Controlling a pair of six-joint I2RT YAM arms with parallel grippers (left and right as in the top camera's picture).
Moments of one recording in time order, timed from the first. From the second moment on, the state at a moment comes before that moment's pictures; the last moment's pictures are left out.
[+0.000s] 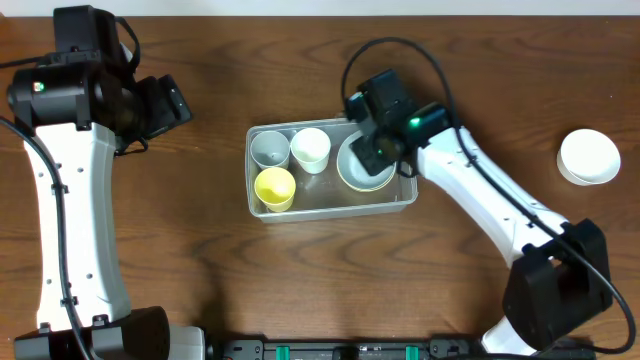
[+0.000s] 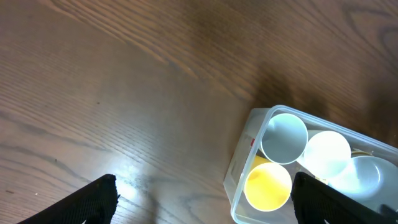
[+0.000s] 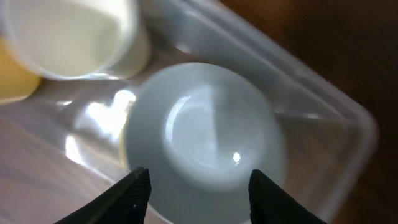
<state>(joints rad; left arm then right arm) 0.11 1.60 1.85 -1.42 0.03 -0.36 0.50 1.78 1.43 -0.82 0.01 -0.08</state>
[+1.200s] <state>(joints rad) 0.11 1.60 1.85 -1.42 0.03 -0.36 -0.43 1.84 1.46 -0.83 0.08 0.20</state>
